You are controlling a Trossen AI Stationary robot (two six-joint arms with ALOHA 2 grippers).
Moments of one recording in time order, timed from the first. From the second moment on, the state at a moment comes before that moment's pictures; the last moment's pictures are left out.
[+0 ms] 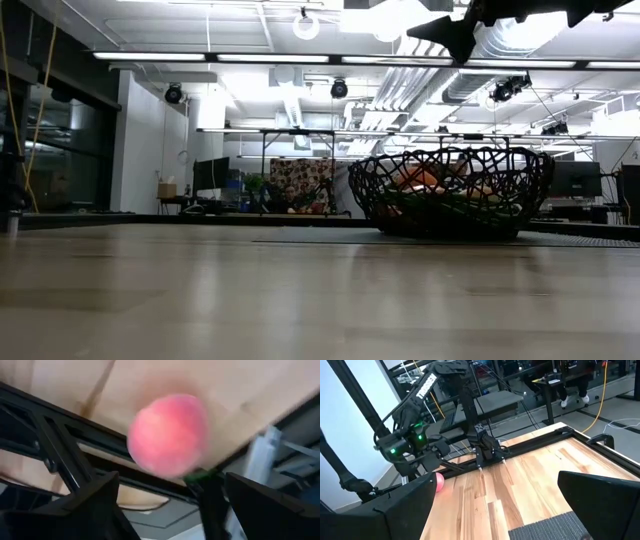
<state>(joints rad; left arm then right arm) -0.74 1.48 0.99 -1.08 0.46 -1.42 -0.14 0.87 0.65 0.16 -0.13 0.31</state>
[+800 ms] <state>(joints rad) -0.77 1.67 0.96 -0.94 0.49 -1.44 -0.14 0.87 0.65 0.14 -0.12 0.31</state>
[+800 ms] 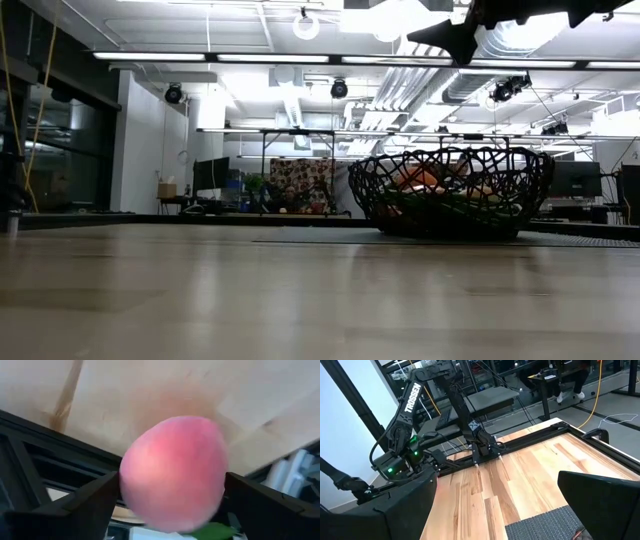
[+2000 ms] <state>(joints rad) -0.59 1.56 0.96 -0.91 0.53 -1.09 -0.14 0.87 0.65 0.11 -0.11 0.31</state>
